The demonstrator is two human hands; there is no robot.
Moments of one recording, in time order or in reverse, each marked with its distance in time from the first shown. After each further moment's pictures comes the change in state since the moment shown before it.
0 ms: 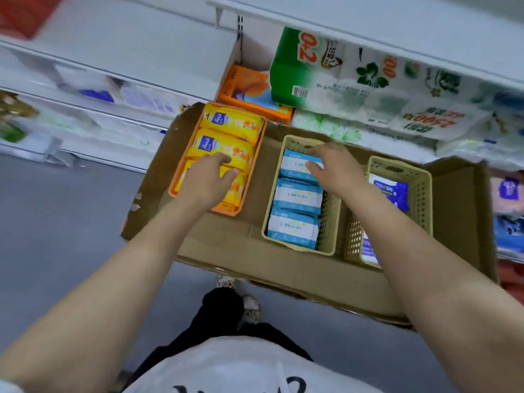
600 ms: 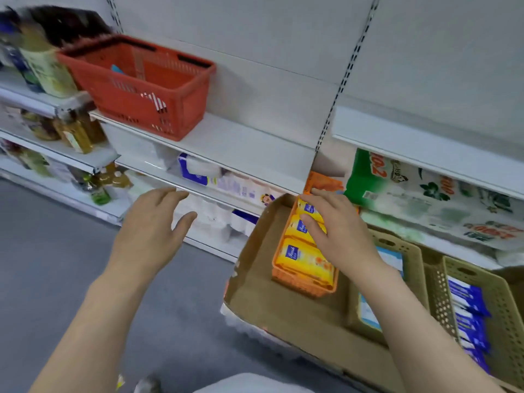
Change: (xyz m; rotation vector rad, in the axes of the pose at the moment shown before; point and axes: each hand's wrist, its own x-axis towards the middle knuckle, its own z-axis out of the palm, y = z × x) left_hand -0.096 -0.210 -0.233 0.253 0.608 0.210; right_hand -0.053 -0.283 -0.015 0.062 0.393 -0.376
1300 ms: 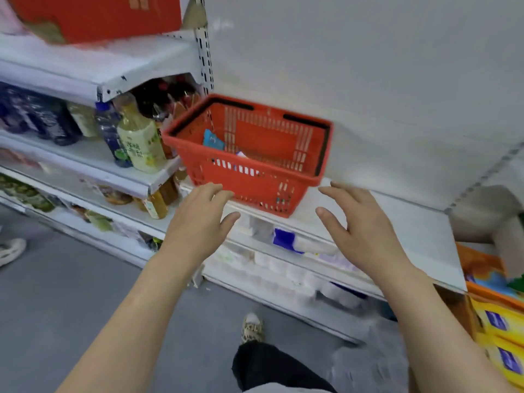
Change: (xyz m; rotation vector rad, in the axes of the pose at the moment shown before) left_hand 0.310 -0.334 -0.051 0.133 -0.110 0.175; right_hand 0.355 -0.251 0.161 0.068 0.076 0.049
